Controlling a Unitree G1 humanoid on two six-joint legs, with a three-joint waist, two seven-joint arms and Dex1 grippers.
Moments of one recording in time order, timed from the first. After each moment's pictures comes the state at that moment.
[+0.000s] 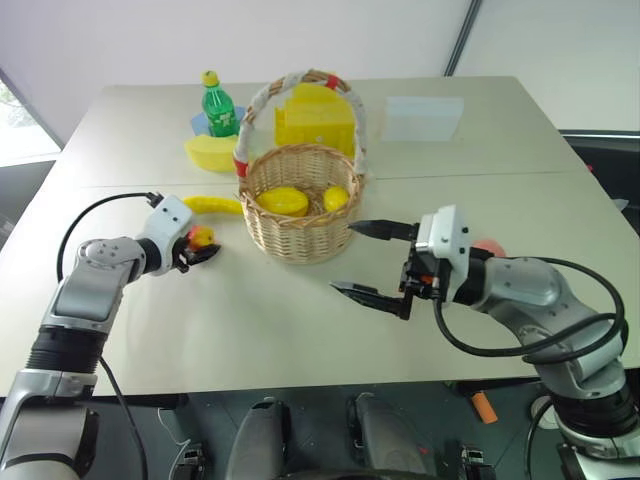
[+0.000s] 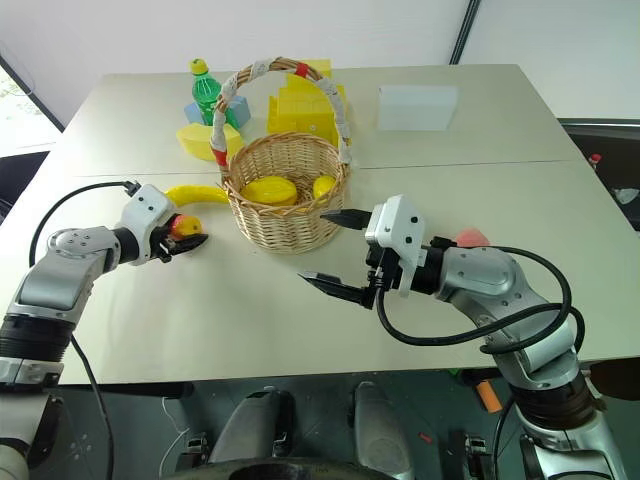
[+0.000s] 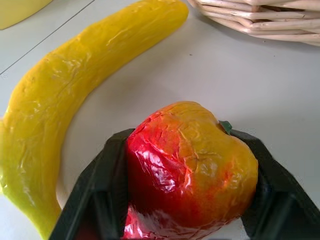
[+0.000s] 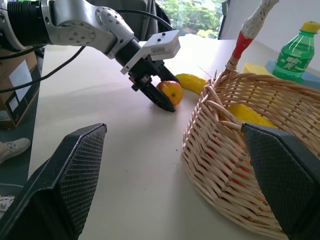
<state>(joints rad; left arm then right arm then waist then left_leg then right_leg) -0.45 0.76 -0.03 0.18 -0.14 0.47 -0.75 -0.32 -0.64 0.06 -0.60 0.57 0.55 0.78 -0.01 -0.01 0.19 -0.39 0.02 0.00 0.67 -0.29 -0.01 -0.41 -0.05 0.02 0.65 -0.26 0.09</state>
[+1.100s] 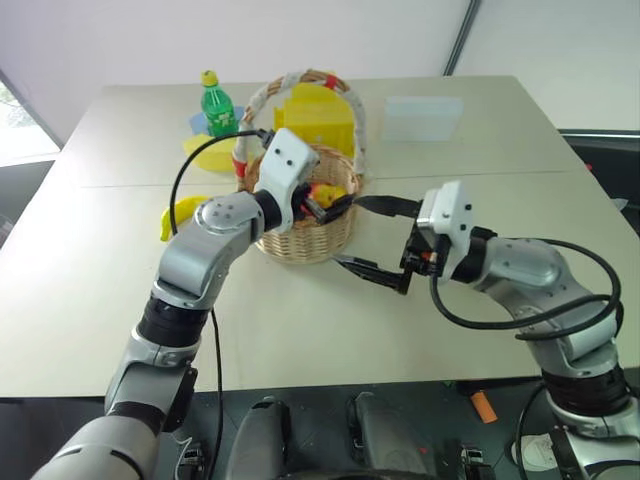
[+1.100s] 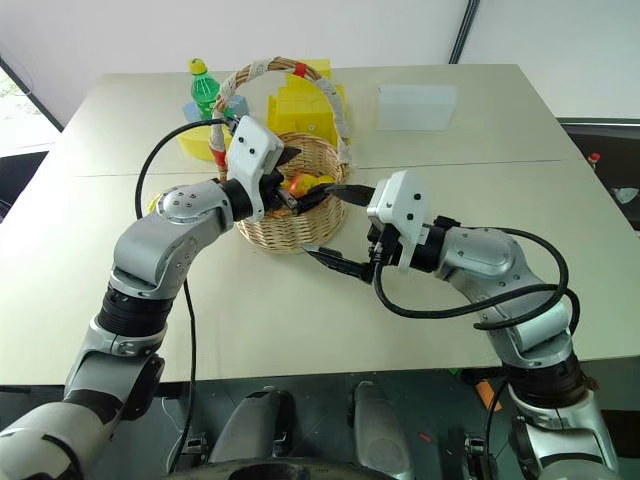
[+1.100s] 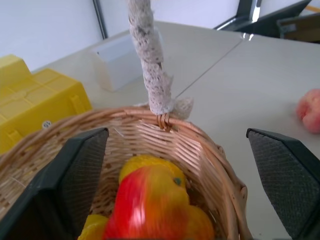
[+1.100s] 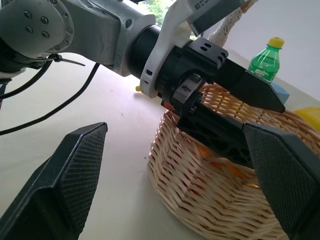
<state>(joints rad) -0.70 0.35 -0.13 -0.22 -0.34 0.71 -0.50 -0.38 -0.62 0.05 -0.55 0.53 0.52 0.75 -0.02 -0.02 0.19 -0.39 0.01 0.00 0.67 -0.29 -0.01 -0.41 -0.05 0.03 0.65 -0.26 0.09</state>
